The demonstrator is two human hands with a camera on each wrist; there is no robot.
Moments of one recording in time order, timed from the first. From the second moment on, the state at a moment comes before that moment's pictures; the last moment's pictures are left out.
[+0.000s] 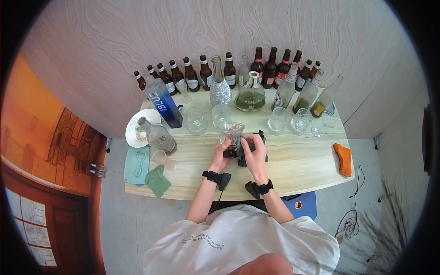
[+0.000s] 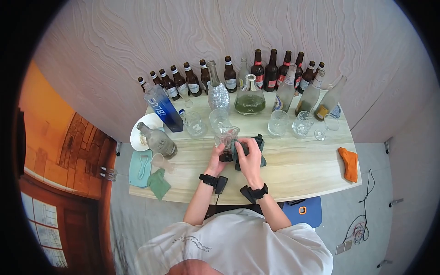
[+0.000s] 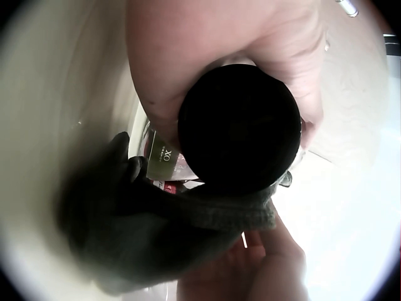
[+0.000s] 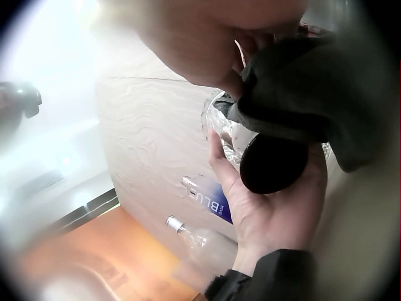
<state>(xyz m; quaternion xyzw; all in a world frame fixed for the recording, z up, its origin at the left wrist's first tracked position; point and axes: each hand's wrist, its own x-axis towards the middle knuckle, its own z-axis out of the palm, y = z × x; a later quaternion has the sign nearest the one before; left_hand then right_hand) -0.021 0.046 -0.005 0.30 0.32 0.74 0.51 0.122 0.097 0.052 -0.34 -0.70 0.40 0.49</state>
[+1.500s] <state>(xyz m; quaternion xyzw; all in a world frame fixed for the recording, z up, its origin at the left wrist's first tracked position) -0.024 0.046 -0.016 0.28 0.36 0.71 0.54 0.118 0.101 0.054 -0.33 -0.68 0.41 0.51</state>
